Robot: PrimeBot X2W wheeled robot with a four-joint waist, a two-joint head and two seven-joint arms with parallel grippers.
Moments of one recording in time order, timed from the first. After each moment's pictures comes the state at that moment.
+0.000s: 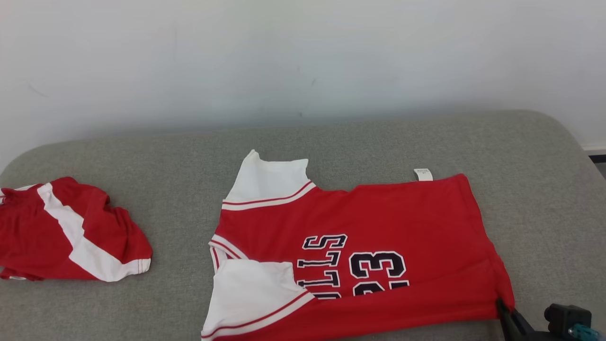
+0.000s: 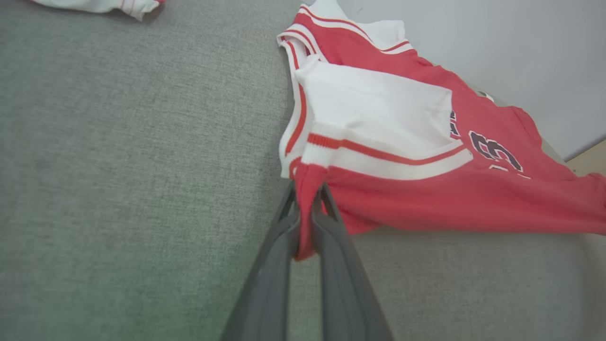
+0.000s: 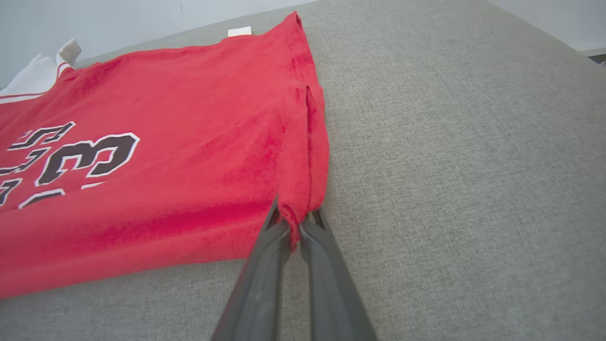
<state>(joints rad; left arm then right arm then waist) 0.01 0.12 -0.28 0.48 -0.57 -0.10 -0.26 -0.14 -0.28 0.14 0.69 0.48 0.13 -0.17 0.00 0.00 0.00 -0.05</state>
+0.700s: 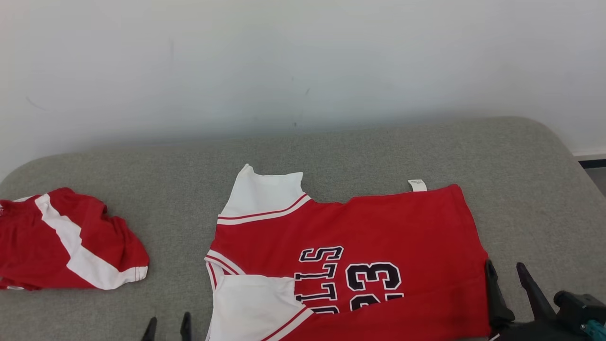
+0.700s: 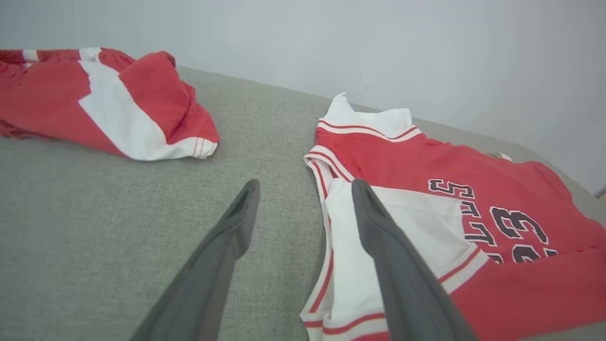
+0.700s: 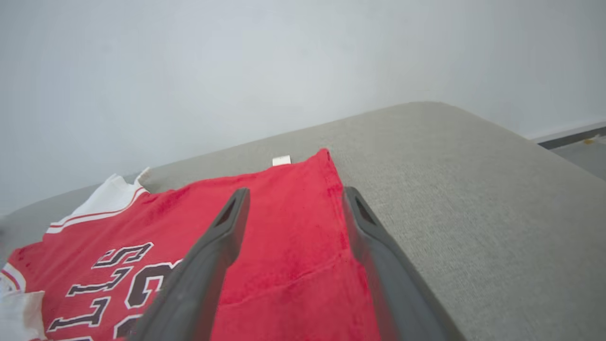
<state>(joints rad) 0.08 0.10 -0.12 0.31 -0.43 -0.08 -0.26 -0.04 -0.20 0.02 0.39 0.41 0.13 -0.20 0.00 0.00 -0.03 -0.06</state>
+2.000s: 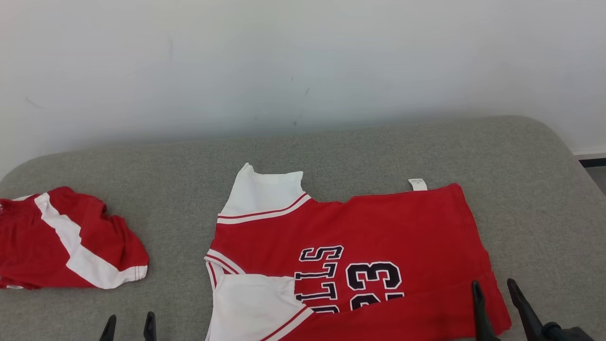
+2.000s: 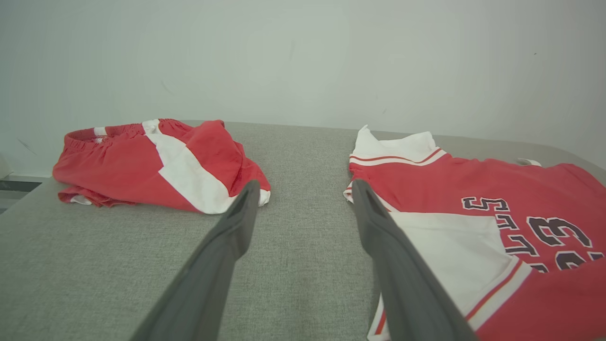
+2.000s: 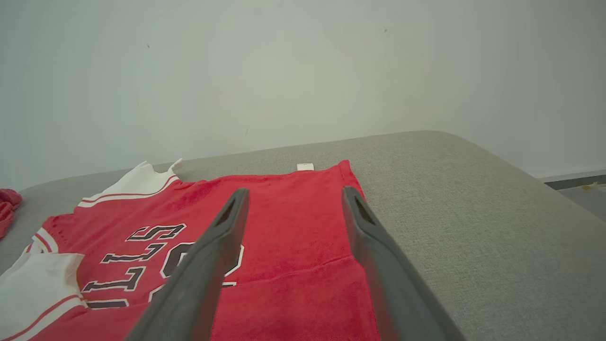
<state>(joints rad) 0.16 0.16 0.02 0.12 -0.27 -0.12 -0.26 0.12 -0.12 0.01 0.14 0.23 0.13 -0.26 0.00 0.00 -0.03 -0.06</state>
